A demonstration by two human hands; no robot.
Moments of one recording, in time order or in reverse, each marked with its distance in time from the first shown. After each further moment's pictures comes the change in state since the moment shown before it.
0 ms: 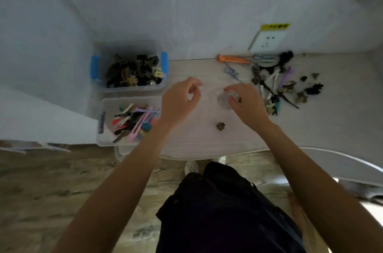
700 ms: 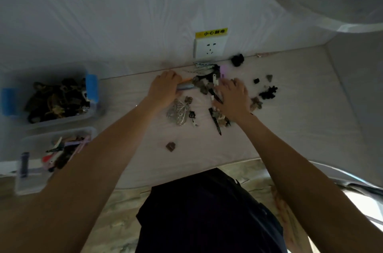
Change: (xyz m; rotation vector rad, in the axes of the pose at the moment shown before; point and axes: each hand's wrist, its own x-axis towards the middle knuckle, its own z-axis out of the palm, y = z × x) left_hand 0.126 0.007 0.153 0.586 -0.536 0.184; right_hand 0.041 0.151 -0.036 -0.421 -0.241 0.261
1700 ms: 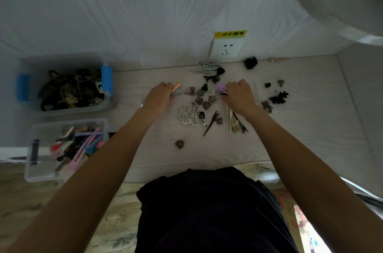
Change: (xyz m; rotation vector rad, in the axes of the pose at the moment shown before) left_hand -0.050 -0.023 0.001 -0.242 -0.064 -0.224; right_hand 0.026 -0.017 -0.009 -0.125 -0.039 -0.072
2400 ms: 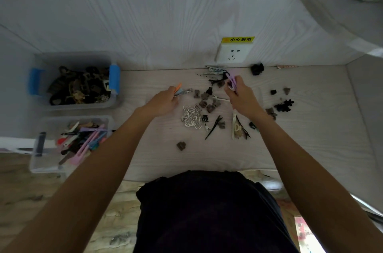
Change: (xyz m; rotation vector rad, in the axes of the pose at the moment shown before) left_hand -0.003 -0.002 -0.008 -0.220 -0.200 -0.109; right_hand -0.008 -0.006 -0.019 0.733 0.040 -0.001
